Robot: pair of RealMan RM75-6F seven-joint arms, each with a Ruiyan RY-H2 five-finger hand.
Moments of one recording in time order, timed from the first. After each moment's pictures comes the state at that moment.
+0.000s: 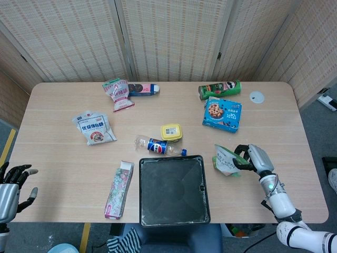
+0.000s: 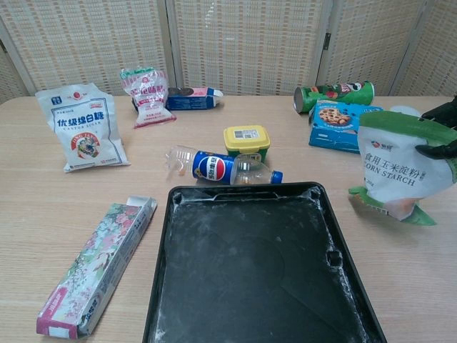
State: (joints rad) left arm -0.05 -1.15 -0.04 -1.58 1.55 1.57 0.09; right arm 0.49 -1.25 0.19 -1.72 -0.91 0.93 0.11
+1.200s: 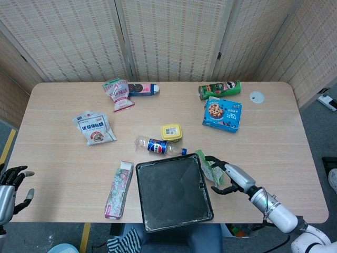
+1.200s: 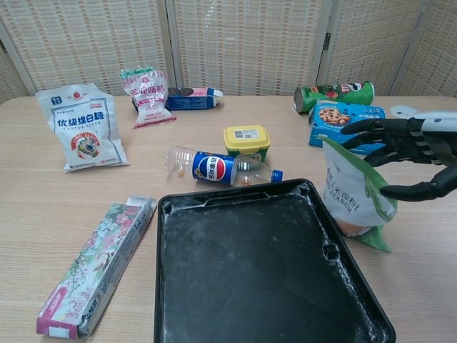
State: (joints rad) left arm -0.03 -1.15 -0.04 -1.57 1.54 1.59 0.08; right arm 0.48 -1.12 0.09 -1.79 -1.52 0.80 0.63
